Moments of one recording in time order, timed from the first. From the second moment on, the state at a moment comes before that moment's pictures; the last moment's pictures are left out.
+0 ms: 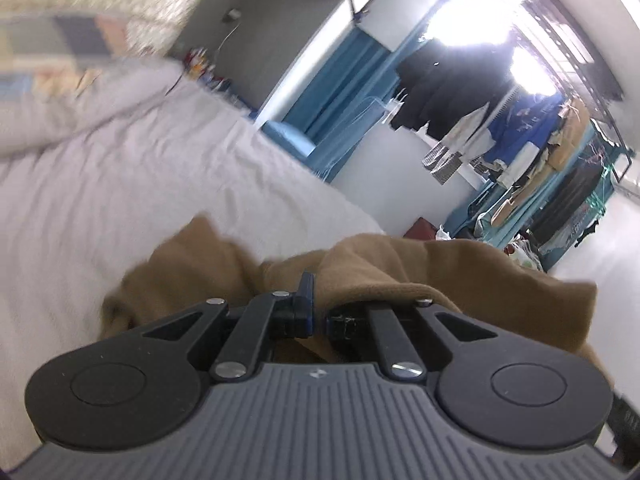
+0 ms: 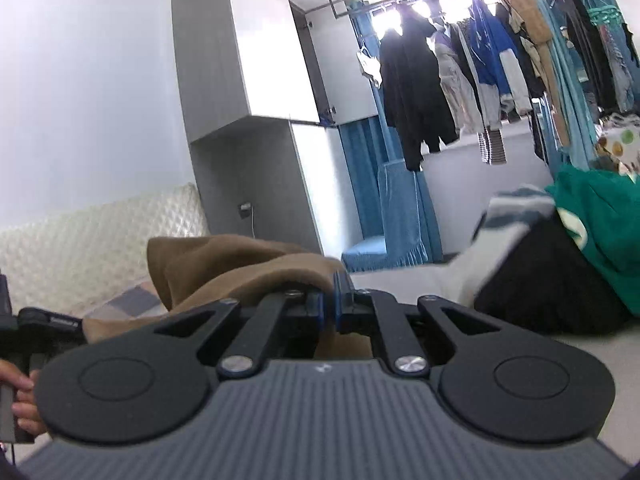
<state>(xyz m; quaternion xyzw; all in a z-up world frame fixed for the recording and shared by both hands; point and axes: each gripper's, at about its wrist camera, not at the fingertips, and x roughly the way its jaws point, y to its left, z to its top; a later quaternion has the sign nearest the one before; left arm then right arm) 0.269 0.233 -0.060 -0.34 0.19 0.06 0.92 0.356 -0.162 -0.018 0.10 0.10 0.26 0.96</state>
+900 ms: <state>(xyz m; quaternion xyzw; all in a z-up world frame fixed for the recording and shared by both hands) 0.233 0.232 -0.155 -0.34 0.31 0.07 0.89 0.323 -0.155 -0.128 0.12 0.35 0.20 0.91</state>
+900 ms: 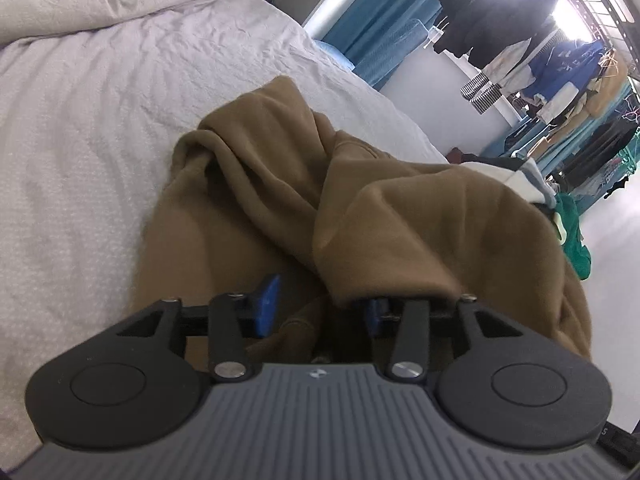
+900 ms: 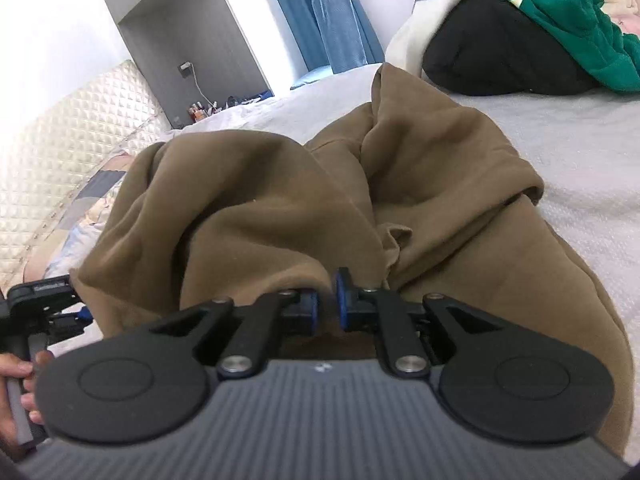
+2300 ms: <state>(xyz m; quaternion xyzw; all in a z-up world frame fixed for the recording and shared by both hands) 0.354 0.156 -0.146 -0.17 0.33 -0.03 0.93 0.380 -0.053 -0.141 0.01 0.31 0.27 0.91</state>
